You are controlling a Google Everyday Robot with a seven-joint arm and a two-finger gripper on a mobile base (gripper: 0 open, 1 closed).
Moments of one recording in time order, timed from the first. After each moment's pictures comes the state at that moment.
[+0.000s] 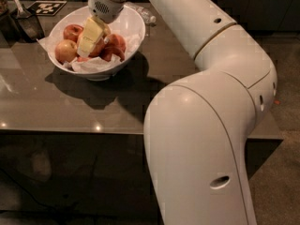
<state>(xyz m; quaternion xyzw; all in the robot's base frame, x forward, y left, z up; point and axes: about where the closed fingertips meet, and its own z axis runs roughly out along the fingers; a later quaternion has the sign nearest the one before) 0.697 0.145 0.935 -0.62 0.74 0.14 0.22</state>
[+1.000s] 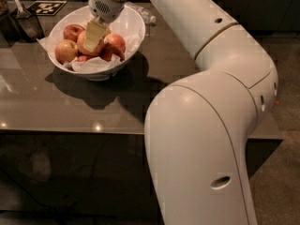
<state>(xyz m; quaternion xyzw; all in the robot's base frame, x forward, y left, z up) 0.697 0.145 0.935 -0.62 0.74 0.14 0.22</state>
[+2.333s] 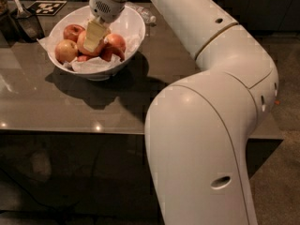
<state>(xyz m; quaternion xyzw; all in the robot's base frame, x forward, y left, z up) 0.697 0.145 0.935 -0.62 0.74 0.14 0.22</state>
